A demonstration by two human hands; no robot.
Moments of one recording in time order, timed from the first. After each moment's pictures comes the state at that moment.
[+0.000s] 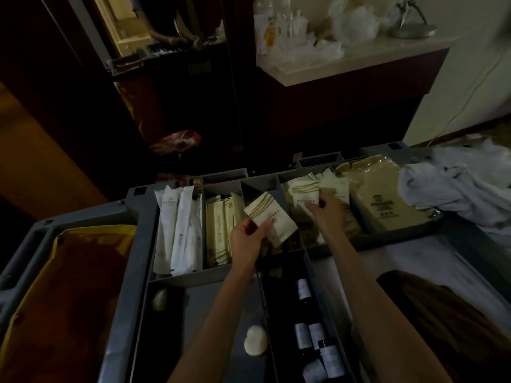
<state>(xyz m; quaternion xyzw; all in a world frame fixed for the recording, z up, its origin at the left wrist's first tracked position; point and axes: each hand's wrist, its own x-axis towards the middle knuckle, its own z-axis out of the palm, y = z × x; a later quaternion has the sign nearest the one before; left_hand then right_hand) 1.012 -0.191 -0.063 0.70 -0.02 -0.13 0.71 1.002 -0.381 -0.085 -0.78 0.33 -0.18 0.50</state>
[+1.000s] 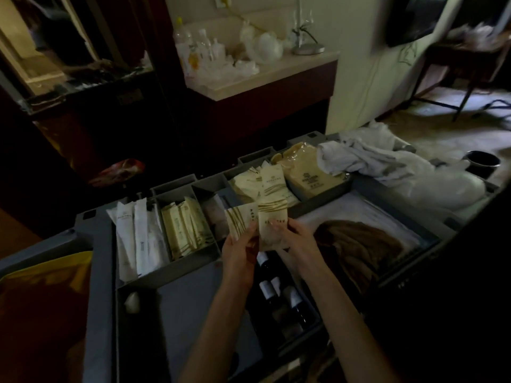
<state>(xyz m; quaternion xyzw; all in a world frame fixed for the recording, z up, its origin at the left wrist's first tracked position) 0.900 -0.195 -0.029 0.51 0.02 -0.28 0.81 0.839 -0.289 -0.041 -0.53 0.27 -0.22 0.77</state>
